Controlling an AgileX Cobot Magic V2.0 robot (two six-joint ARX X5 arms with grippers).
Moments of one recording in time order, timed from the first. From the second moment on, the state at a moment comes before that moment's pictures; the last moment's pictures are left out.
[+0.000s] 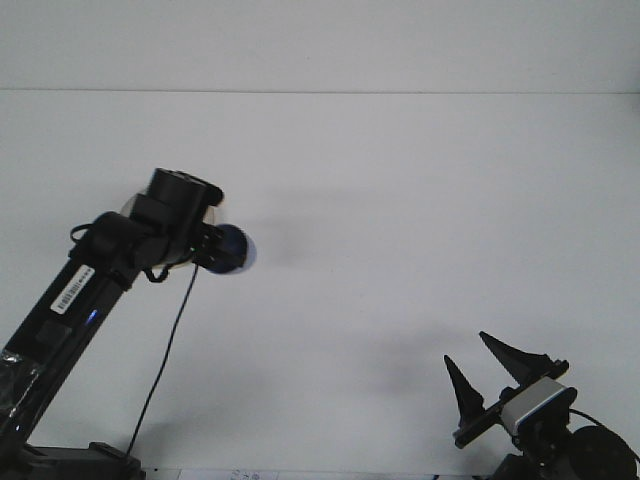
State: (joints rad) left arm -0.37 1.46 1.57 -0.95 -0.05 0.05; right arm 0.78 0.14 0.62 -0.62 0.21 0.06
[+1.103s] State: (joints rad) left arm 0.08 1.81 1.68 -0.81 0.02 0.00; right arm 0.78 0.14 0.62 -0.62 0.21 0.06
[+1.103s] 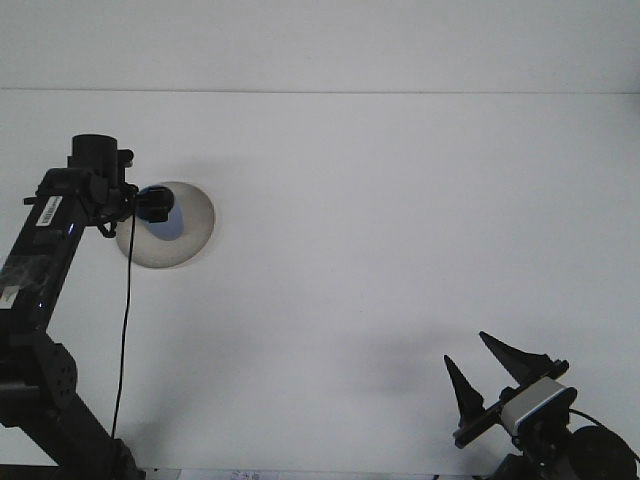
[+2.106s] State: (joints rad) left arm -0.37 0.60 0.82 -0.60 0.16 -0.26; right arm 0.78 0.14 0.62 -0.59 0.21 0.07
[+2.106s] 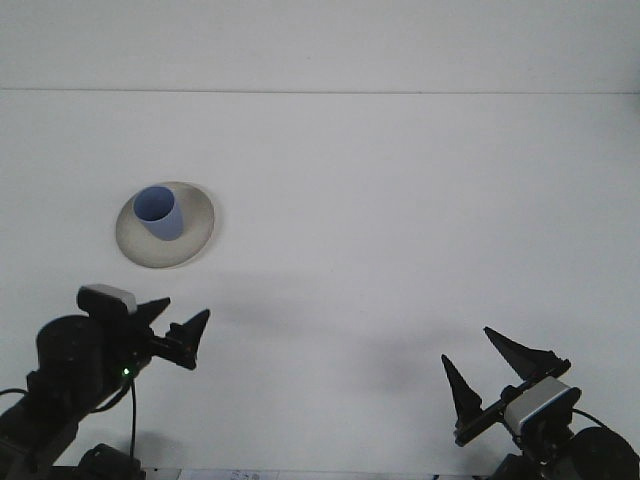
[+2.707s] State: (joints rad) left arm -0.42 0.44 0.65 -0.52 0.15 -0.37; right arm 0.78 0.14 0.62 -0.61 0.21 0.08
